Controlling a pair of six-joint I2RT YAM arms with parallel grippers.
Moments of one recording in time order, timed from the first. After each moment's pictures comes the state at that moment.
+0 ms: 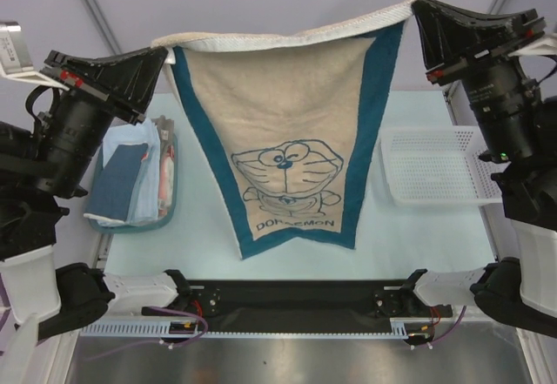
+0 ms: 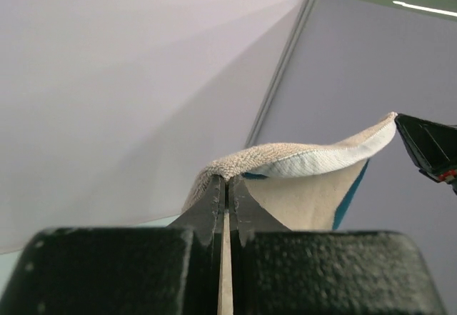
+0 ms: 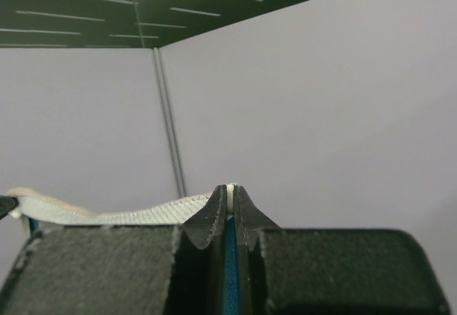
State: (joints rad) left arm -0.89 1.16 2.24 -0.63 -0.31 -0.24; right arm 0.77 1.25 2.22 -0.33 0.18 0.04
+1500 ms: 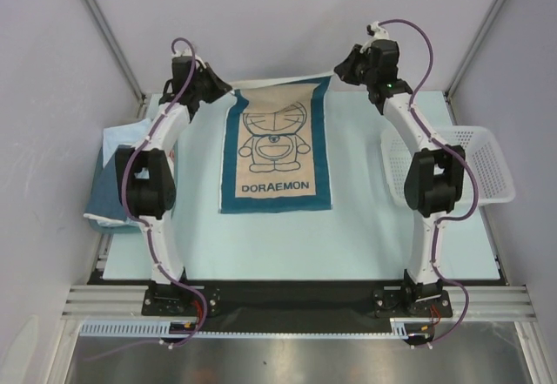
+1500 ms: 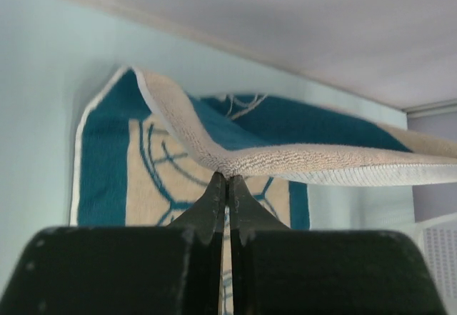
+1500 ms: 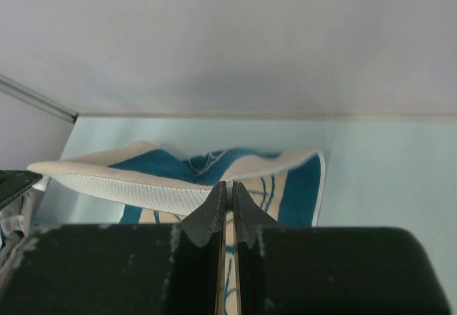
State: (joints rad) left arm -0.07 2.07 1.82 -0.15 0.27 -0.60; right arm 0.20 2.11 1.99 -0.10 -0.22 0.42
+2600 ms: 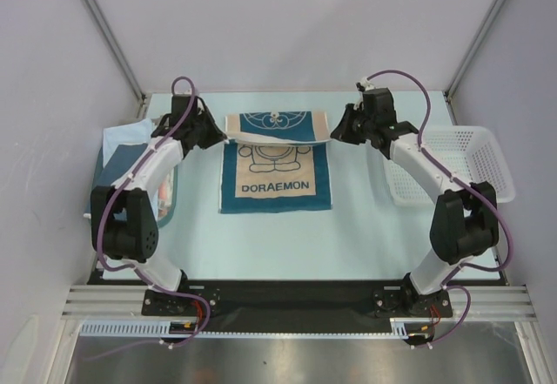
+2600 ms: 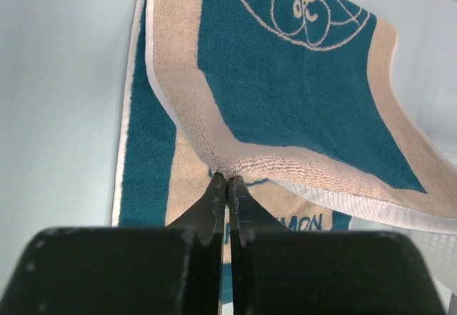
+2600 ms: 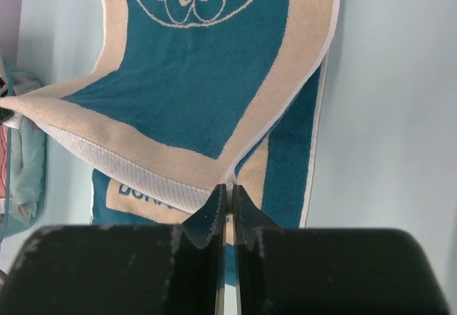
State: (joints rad) left arm -0.13 1.64 1.27 -0.33 0.14 -0.58; right arm 0.30 1.66 1.35 -0.30 -0.22 0.45
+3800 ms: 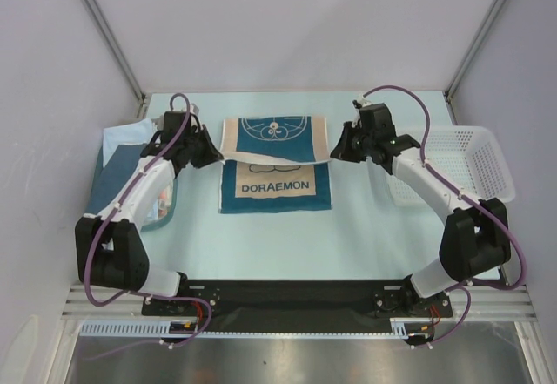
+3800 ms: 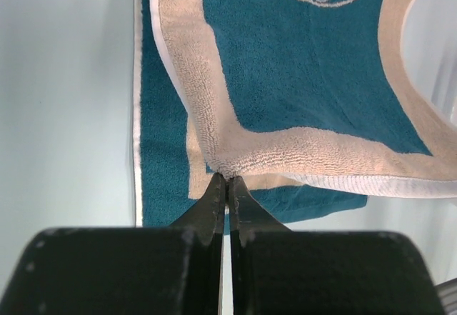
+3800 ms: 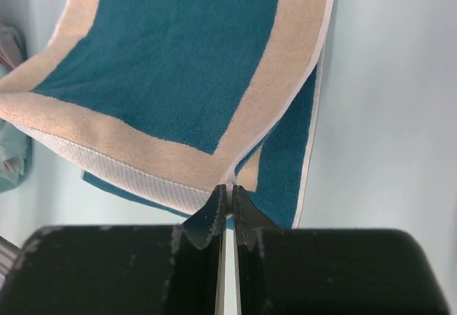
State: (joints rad) left arm -0.13 1.43 1.11 -0.46 0.18 -0.49; right arm 0.37 1.52 1.22 -0.39 -0.20 0.47
